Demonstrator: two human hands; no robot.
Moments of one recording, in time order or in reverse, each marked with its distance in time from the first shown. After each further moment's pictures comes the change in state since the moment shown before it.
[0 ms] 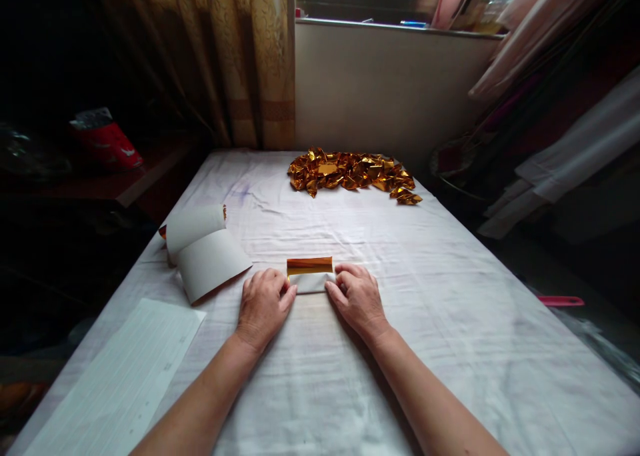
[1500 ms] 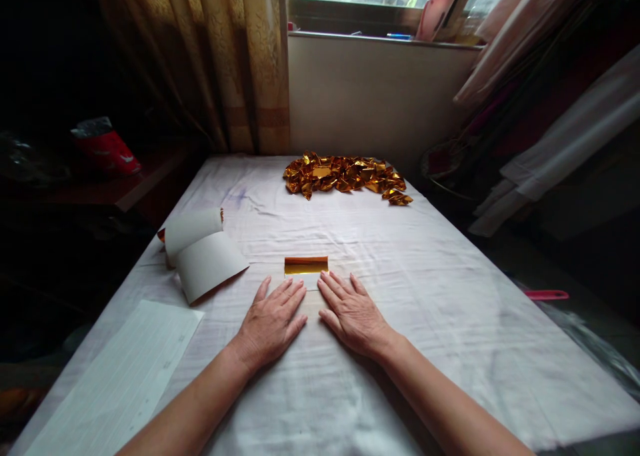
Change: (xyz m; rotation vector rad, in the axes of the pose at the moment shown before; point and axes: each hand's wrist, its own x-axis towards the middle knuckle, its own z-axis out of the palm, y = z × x) left_hand -0.026 -0.005 0.013 0.039 -0.089 0.421; right_hand -0.025 -0.001 -0.017 -0.175 -0.395 -0.264
